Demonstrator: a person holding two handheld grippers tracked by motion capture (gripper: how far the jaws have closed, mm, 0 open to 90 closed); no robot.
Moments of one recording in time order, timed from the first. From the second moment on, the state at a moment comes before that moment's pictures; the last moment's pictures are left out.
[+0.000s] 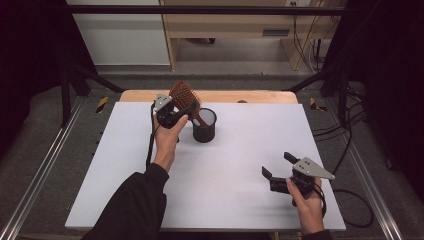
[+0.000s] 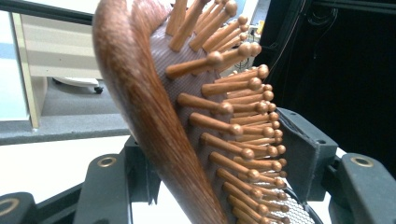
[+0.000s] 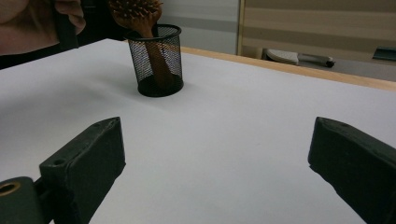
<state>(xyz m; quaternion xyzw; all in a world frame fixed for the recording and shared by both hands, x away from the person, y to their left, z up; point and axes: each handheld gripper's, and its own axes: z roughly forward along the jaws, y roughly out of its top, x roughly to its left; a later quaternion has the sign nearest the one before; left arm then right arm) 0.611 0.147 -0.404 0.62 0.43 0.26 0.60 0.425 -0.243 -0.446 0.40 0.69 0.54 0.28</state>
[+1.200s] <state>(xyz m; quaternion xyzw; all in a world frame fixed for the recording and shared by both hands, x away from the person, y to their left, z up) 0.610 0.149 -0.405 0.62 0.42 0.29 0.59 0.425 -0.242 -0.446 0.40 0.69 0.54 0.28</state>
